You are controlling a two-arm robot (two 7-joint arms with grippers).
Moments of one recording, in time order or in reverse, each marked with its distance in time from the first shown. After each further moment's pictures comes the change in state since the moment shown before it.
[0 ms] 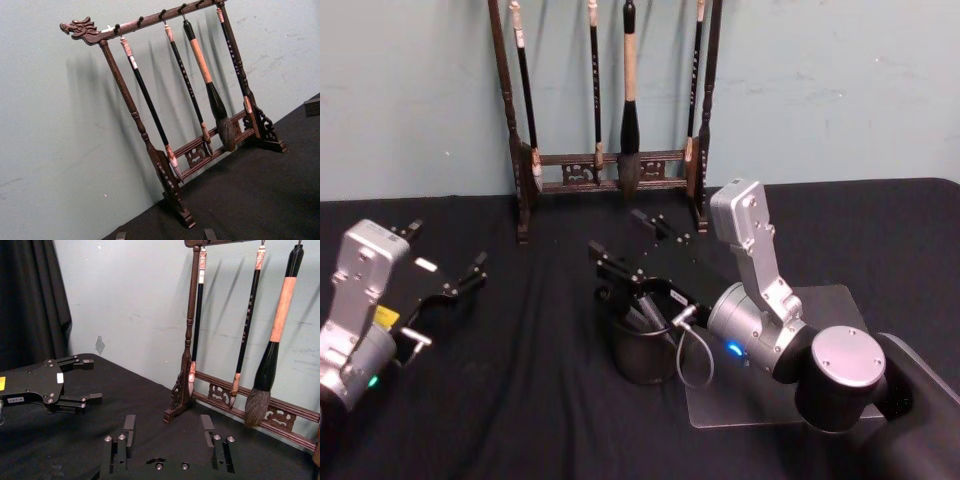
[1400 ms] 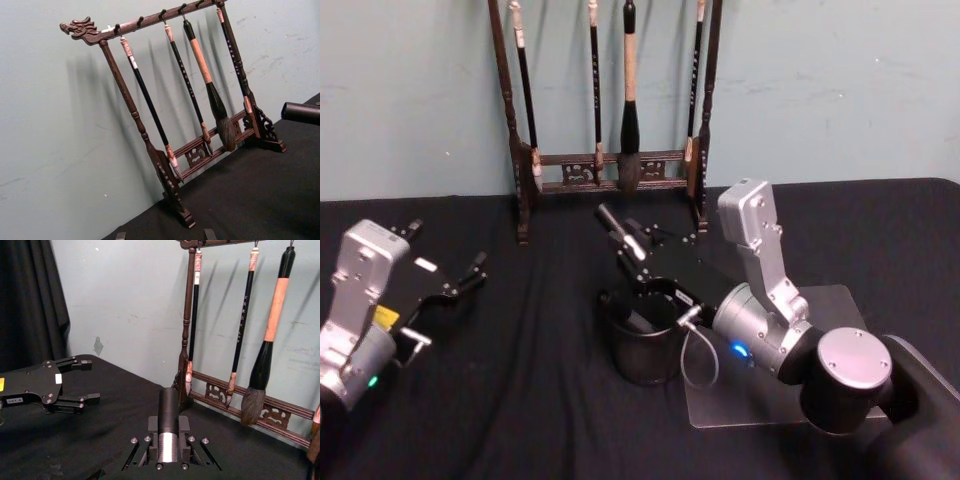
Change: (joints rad) left arm 0.000 0.000 0.000 0.000 0.000 0.000 0.000; right arm -0.013 0.009 0.009 -0.020 0.009 0.005 -0.003
